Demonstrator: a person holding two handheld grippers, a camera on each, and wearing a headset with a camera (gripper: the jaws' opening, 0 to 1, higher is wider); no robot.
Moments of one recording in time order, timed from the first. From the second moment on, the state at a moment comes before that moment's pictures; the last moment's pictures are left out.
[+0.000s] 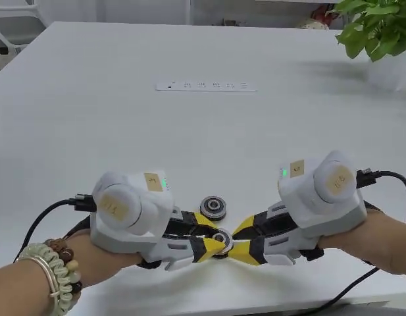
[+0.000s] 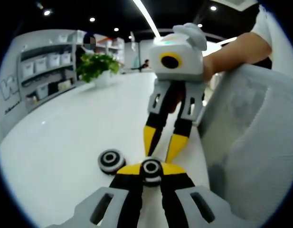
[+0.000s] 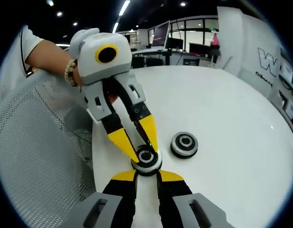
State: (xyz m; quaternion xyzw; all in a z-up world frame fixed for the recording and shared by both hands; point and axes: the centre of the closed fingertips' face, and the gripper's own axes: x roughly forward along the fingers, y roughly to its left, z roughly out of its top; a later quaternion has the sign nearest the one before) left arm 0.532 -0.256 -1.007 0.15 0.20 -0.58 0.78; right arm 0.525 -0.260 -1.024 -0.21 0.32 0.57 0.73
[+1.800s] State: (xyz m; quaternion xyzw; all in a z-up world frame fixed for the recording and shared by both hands) left arm 0.530 -0.257 -1.007 0.15 0.19 -0.59 0.77; right arm 0.537 -0.271 -1.024 0.01 0.46 0.46 0.76
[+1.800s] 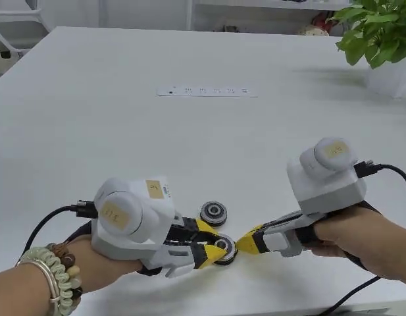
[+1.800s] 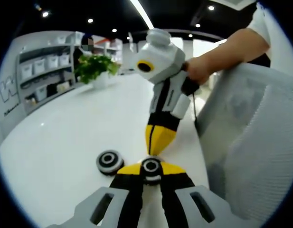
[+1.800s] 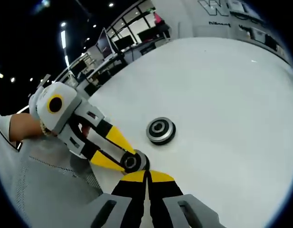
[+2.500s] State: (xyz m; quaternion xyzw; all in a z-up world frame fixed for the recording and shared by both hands) left arm 0.531 -0.254 -1.007 0.14 0.18 -0.59 0.78; right arm 0.527 -0.258 -1.009 0.11 0.48 0.44 0.75
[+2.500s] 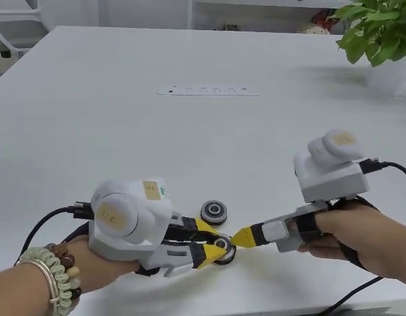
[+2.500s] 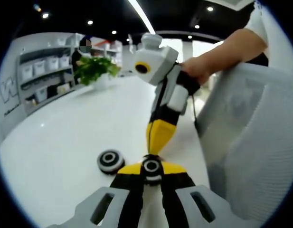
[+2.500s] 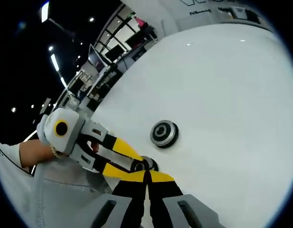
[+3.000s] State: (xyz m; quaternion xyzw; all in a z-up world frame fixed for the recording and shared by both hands) left arm 0.532 -0.253 -1.007 0.15 0.18 -0.58 0.78; right arm 0.524 -0.252 -1.006 0.10 0.48 0.45 0.75
